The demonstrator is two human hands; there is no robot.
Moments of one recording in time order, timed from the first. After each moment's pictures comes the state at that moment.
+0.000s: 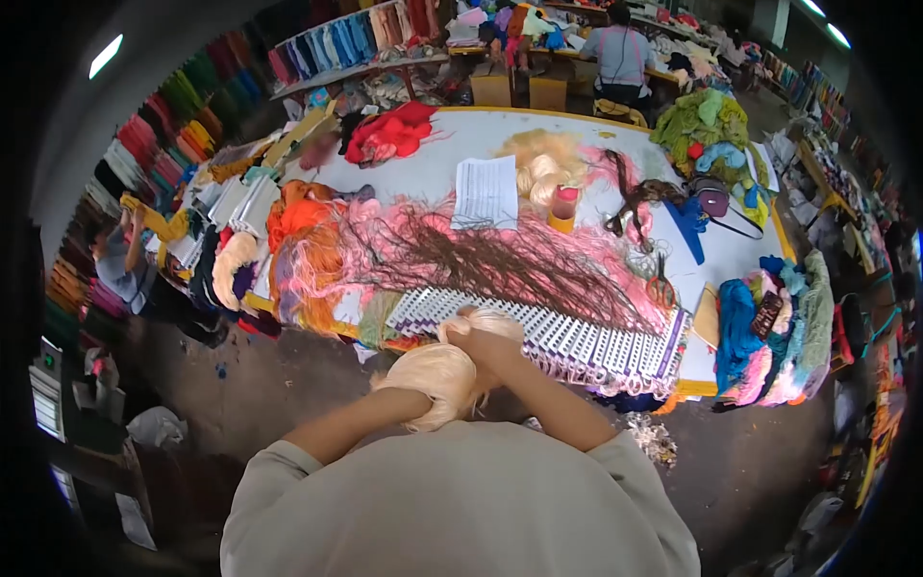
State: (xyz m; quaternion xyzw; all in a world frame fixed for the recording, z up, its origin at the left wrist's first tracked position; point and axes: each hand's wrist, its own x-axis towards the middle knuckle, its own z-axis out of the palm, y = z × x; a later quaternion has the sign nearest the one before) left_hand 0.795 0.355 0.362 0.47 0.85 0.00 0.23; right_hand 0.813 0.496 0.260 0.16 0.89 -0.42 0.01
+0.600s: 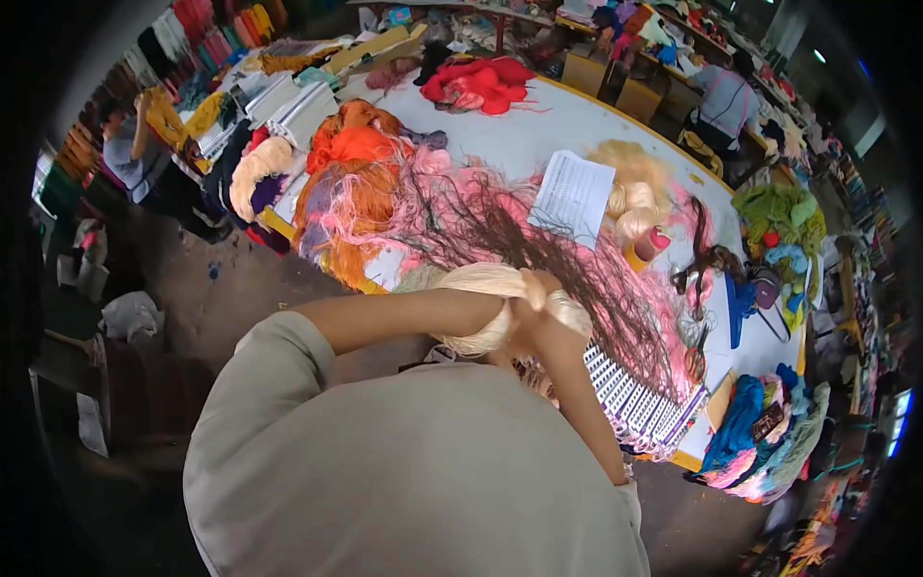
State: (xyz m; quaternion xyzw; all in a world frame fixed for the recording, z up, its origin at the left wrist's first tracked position) left_hand 0.567 0.342 0.275 0.51 0.78 0.20 0.29; right_hand 0.683 0.483 0.278 0.16 0.94 -0.26 -0.13
